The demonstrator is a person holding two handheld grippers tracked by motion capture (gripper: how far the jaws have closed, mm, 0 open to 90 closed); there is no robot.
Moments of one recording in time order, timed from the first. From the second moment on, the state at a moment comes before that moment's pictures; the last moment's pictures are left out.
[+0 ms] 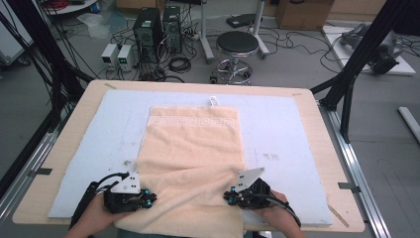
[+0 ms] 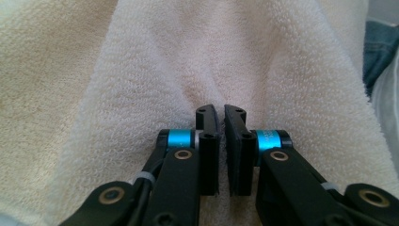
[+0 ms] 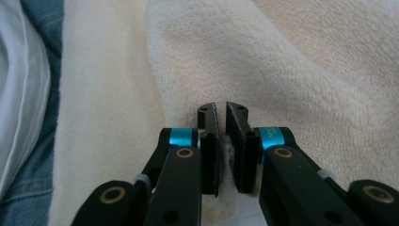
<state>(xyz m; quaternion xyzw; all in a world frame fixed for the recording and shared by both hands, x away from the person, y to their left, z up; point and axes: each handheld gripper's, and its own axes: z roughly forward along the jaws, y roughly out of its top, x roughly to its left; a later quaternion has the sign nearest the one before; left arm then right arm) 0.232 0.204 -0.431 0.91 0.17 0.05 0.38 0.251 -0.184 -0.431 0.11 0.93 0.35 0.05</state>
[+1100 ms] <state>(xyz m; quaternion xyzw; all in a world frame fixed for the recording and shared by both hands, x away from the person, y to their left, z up) 0.243 0.208 -0.435 0.90 0.19 0.06 0.39 0.263 -0.196 -0.435 0.15 0.92 0.36 0.05</state>
